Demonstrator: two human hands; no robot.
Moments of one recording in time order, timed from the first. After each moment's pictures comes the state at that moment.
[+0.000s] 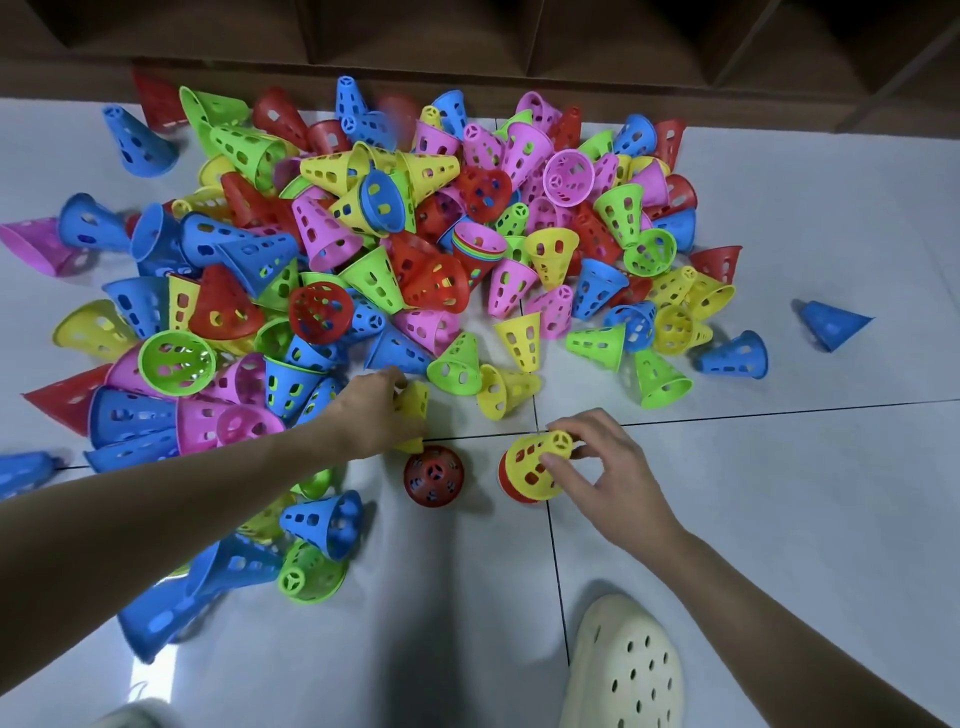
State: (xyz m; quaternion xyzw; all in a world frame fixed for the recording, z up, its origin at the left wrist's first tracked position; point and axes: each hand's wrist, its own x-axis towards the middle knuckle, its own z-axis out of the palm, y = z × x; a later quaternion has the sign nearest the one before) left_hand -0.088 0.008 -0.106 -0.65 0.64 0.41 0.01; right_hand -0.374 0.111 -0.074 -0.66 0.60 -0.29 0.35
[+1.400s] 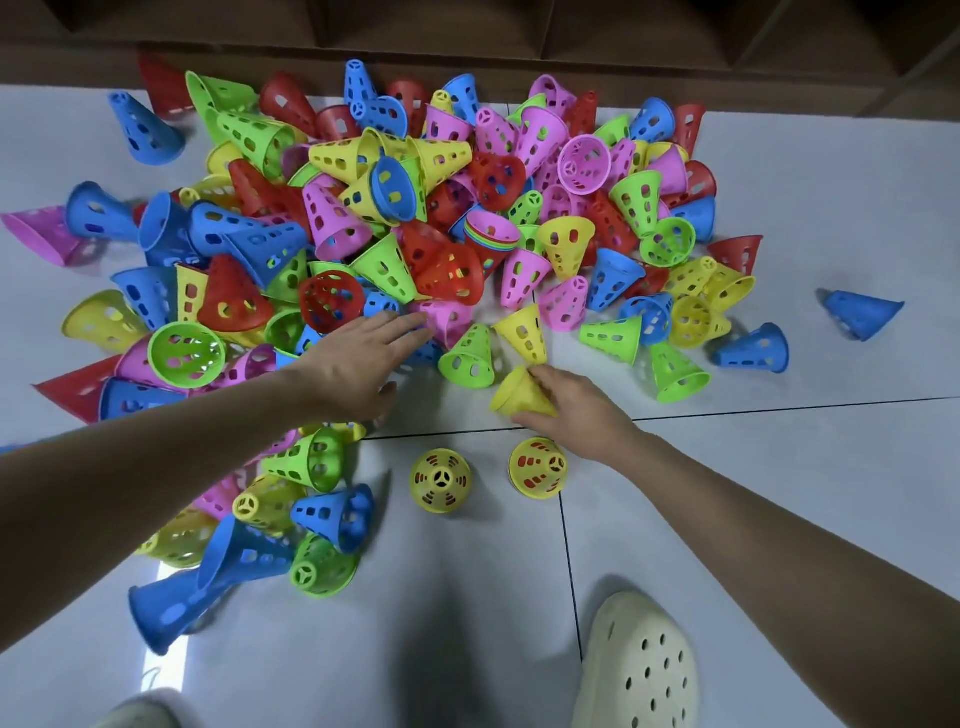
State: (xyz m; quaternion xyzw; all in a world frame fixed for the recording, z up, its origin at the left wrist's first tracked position) left_hand -0.051 -0.034 -0.103 -0.43 0.88 0.15 0.12; right_hand -0.361 0.028 -0.119 -0.69 0.63 -0.03 0.36
